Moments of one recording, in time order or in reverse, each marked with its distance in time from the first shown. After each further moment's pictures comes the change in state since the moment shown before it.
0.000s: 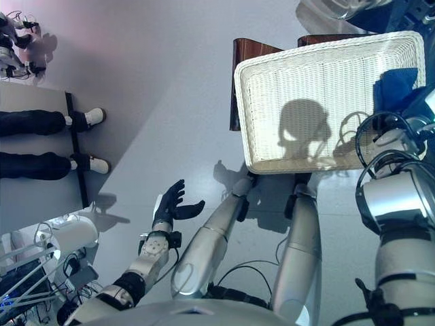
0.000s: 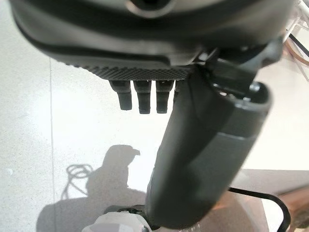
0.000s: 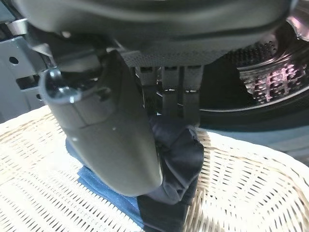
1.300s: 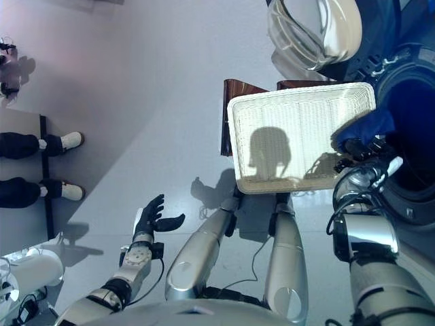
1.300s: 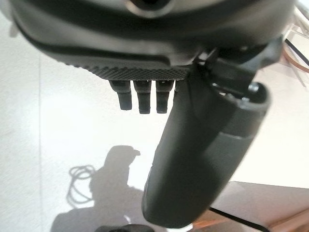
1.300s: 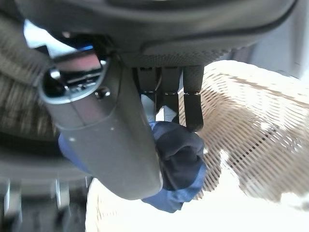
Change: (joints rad) left arm 0.005 0.073 0.072 0.183 -0.004 -0.025 -0.012; right arm 0.383 0.257 -0.610 -0.262 0.779 -0.357 0.081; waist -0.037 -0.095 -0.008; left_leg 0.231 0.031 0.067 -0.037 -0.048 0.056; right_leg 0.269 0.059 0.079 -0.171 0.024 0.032
